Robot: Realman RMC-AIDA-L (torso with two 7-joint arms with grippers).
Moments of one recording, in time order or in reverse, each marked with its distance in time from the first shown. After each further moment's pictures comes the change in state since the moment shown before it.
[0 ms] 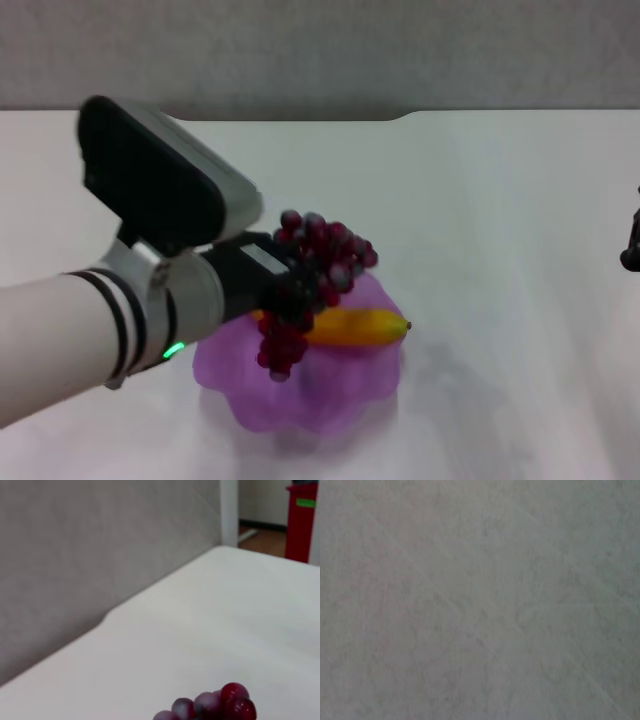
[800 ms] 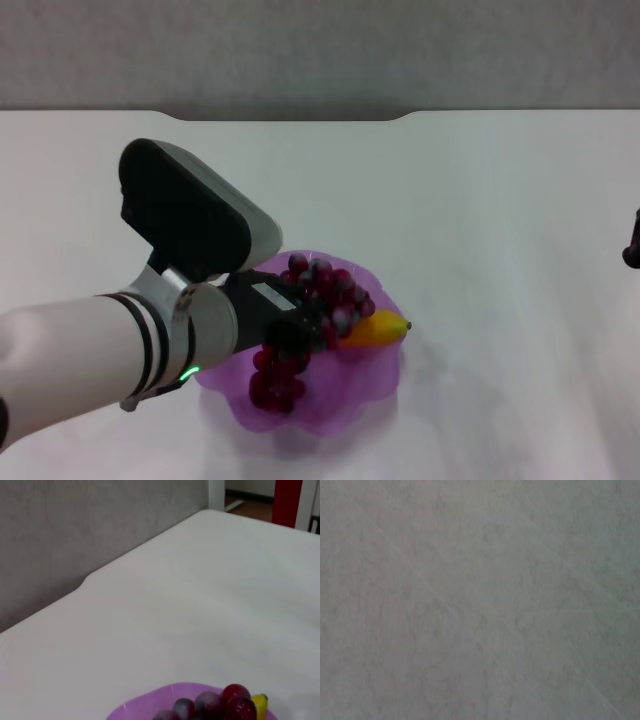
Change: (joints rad) left arm -0.058 -0.002 0.016 0.131 -0.040 -0.006 0.002; right arm 0.001 0.000 -0.002 0.002 0.000 -0.019 0.000
